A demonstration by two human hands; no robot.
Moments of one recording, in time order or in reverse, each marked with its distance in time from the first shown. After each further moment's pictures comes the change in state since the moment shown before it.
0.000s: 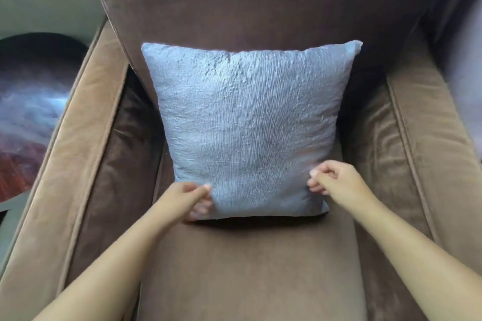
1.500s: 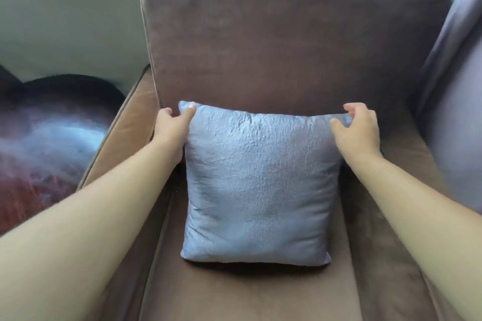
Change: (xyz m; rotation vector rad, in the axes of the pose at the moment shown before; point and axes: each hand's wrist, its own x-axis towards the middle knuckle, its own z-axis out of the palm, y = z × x) left_hand 0.013 0.189 -0.100 -0.402 0.557 0.244; right_hand 0.050 -0.193 -0.044 -0.261 0.550 -0.295
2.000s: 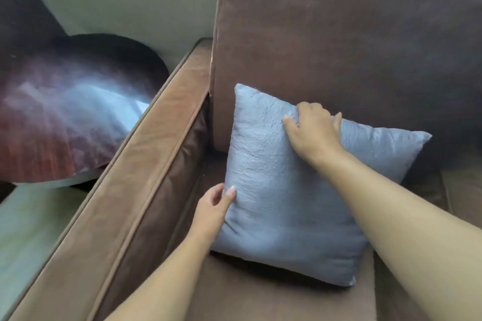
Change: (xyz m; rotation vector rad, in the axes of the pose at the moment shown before) left_hand -0.060 -0.193 -0.026 -0.113 -0.174 -0.057; right_hand -0.042 -0.107 0.130 -0.475 -0.332 -0.334
